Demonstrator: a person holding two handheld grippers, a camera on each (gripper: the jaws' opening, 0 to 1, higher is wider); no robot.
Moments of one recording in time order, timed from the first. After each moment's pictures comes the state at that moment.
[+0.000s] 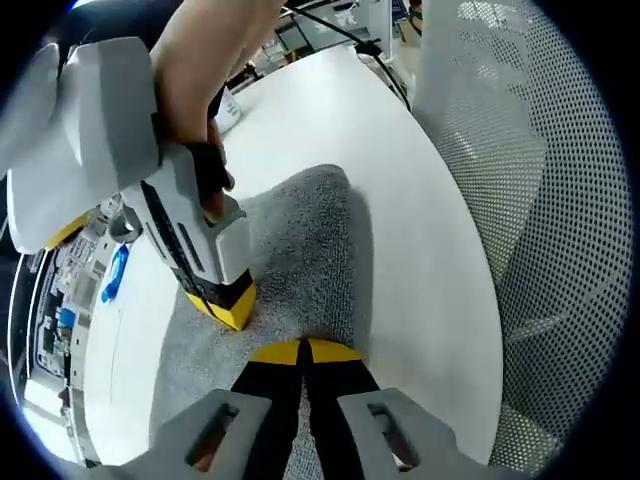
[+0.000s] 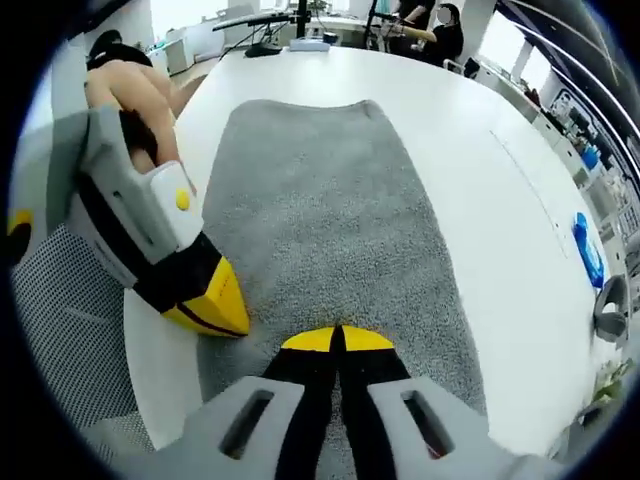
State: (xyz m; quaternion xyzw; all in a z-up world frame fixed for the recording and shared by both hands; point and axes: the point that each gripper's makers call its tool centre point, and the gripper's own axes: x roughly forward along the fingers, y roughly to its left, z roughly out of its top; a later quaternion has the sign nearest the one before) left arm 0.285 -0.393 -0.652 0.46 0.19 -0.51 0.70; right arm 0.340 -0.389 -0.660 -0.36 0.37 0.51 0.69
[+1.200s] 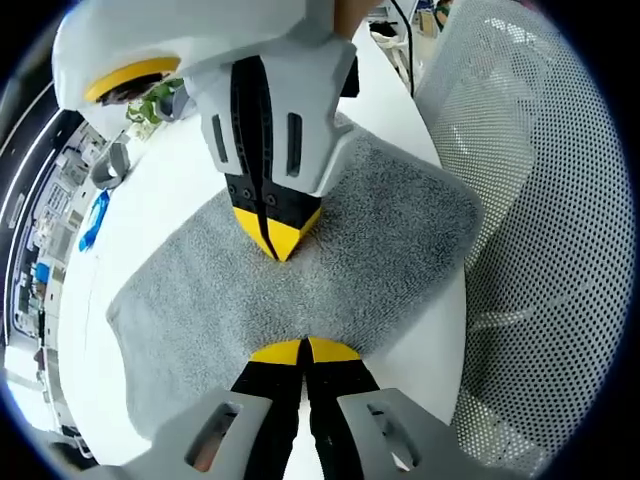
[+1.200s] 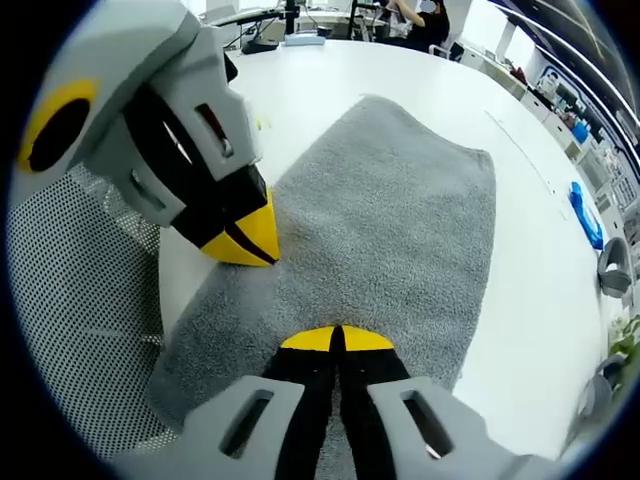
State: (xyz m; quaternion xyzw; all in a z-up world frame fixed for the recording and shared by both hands) left arm 0.274 -0.358 -0.655 0.45 0.31 -0.49 0.68; right arm 0.296 -0.401 -0.661 -0.33 0.41 0.48 0.70
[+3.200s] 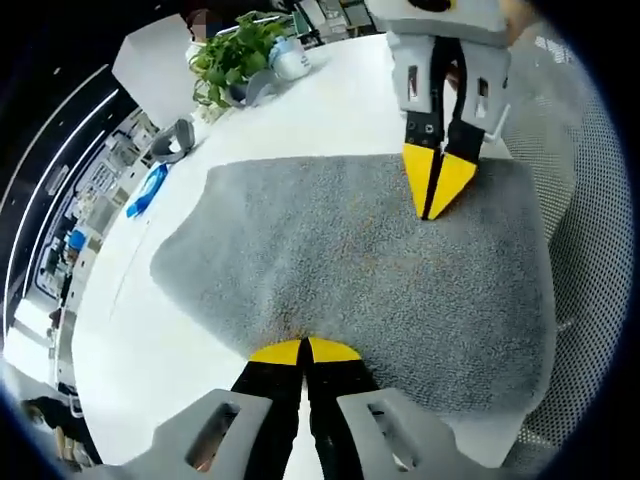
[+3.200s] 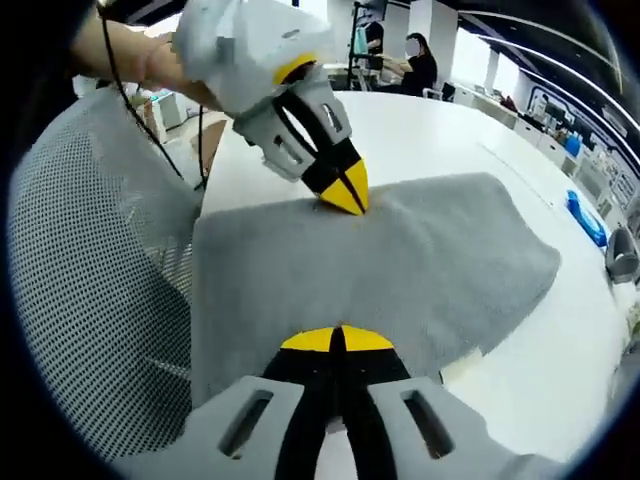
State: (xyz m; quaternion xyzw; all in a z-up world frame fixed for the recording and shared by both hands) left arm 0.336 -0.309 -0.652 0.41 0.29 -0.42 0.76; right arm 0.258 -0.405 -0.651 -0.26 0.32 0.53 0.74
